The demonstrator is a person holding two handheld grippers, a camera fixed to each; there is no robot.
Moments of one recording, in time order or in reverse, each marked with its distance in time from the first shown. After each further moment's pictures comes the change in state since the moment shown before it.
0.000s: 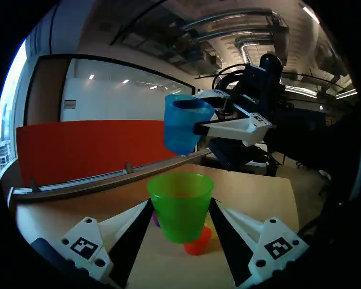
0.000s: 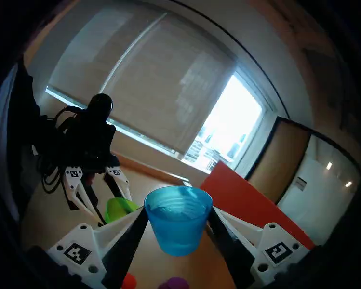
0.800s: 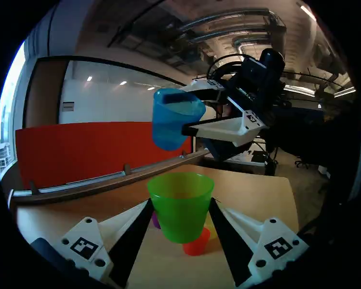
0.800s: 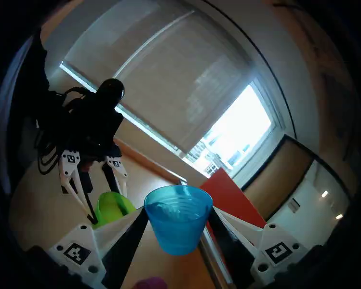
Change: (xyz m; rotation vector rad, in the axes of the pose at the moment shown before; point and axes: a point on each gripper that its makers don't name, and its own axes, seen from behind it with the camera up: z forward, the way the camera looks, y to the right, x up) left arm 0.003 0.006 -0.003 -0.012 0.005 0.014; right arm 0.009 0.003 0.010 0.027 -0.028 -0.183
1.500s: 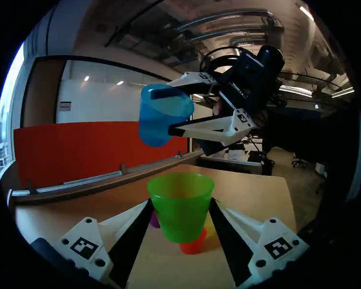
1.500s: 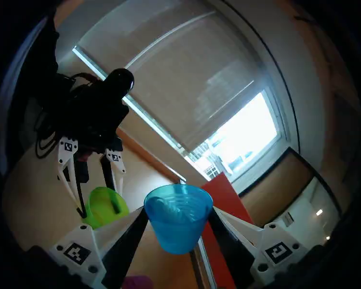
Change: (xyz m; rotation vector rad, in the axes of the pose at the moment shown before) left arm -0.004 0.006 -0.005 -0.028 0.004 -0.002; right arm 0.005 0.001 0.015 0.025 -0.025 -0.127
